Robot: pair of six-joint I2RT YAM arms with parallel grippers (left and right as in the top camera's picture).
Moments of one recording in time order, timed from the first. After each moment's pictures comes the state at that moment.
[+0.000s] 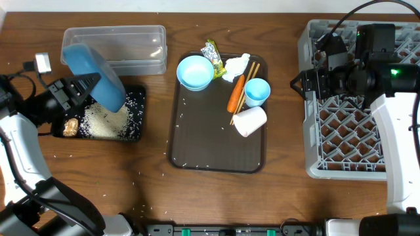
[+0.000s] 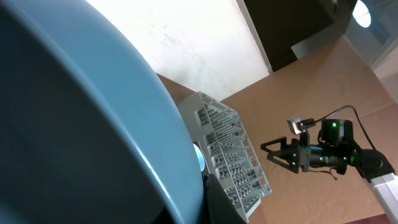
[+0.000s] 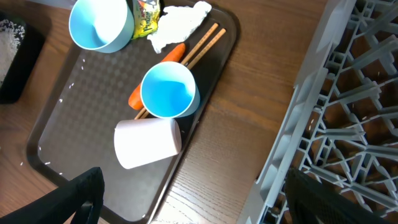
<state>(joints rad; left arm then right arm) 0.66 1.58 1.27 -0.87 1.47 0.20 -0.01 1.53 1.53 -1.06 -0.38 -0.19</state>
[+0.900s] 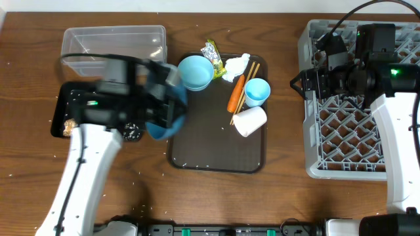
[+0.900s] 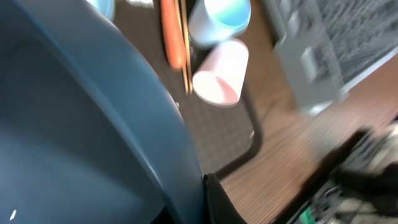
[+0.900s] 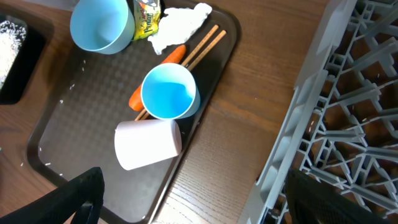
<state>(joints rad) -0.23 1.36 1.27 -1.01 0.54 0.05 -0.01 1.53 1.53 -1.06 -0.39 -0.19</state>
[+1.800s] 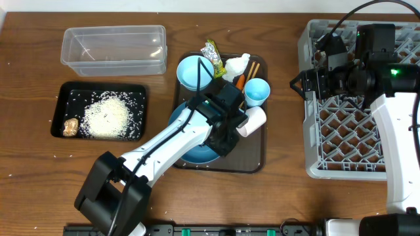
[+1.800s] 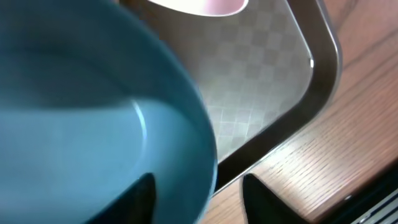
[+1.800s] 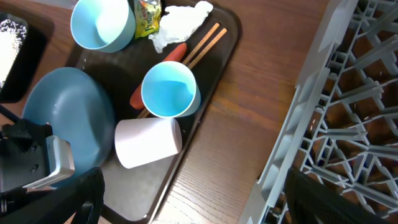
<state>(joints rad) -0.70 1.75 1.27 -0.97 0.20 0.01 -0.01 1.53 1.53 -1.06 -0.39 -0.19</state>
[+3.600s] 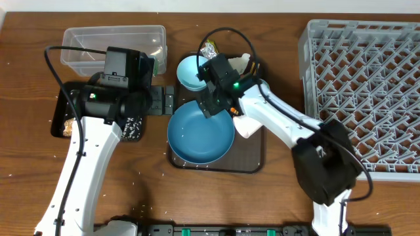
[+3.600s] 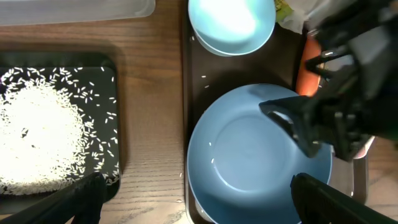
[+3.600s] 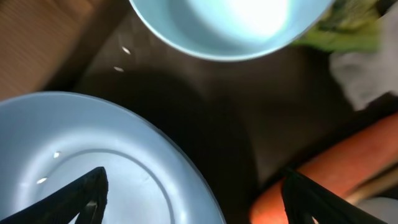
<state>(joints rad) -0.15 1.38 1.32 -1.01 0.14 -0.12 0.64 2.05 1.53 -0.60 -0.05 0.09</state>
